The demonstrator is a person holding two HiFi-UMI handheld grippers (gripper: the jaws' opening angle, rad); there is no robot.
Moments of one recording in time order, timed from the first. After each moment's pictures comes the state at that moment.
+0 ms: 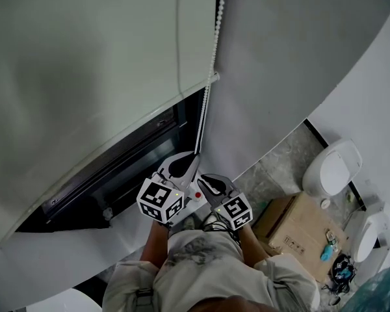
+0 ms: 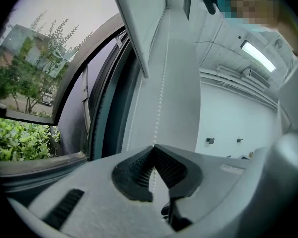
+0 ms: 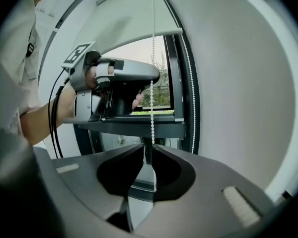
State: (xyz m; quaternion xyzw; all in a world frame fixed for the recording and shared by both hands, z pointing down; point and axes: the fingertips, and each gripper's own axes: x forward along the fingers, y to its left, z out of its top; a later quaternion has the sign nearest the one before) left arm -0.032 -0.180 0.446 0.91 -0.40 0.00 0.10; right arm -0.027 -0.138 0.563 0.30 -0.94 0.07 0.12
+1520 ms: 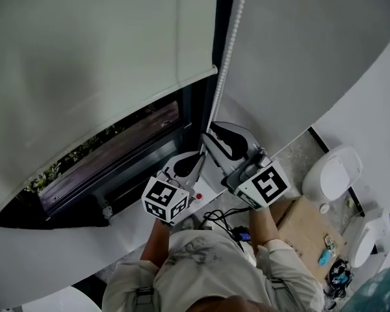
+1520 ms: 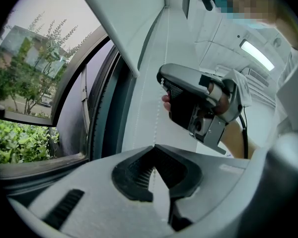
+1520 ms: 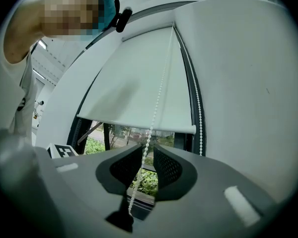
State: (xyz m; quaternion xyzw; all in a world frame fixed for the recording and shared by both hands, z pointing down) left arm -0.031 -0.185 0.443 0.91 -0.40 0.00 0.09; right arm -0.043 -0.185 0.309 0.26 -0.96 -0.10 -0.06
